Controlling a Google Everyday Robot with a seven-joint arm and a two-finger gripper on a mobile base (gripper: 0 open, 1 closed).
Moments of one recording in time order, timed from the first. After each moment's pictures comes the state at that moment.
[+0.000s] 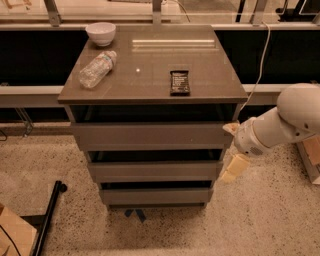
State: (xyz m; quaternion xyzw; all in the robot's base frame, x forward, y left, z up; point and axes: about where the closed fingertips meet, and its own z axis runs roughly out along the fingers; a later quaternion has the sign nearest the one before) arm 0.526 -0.196 0.726 -0.59 0.76 0.10 0.25
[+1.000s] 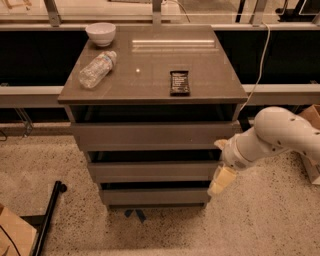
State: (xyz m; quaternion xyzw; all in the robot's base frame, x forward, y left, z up) arm 0.537 -0.184 0.644 -0.58 0.78 0.12 0.22
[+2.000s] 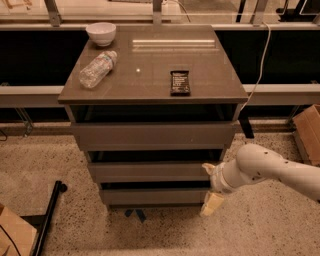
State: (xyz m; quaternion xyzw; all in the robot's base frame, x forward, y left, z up) arm 0.524 -0.171 0.522 -0.62 0.74 0.12 0.22
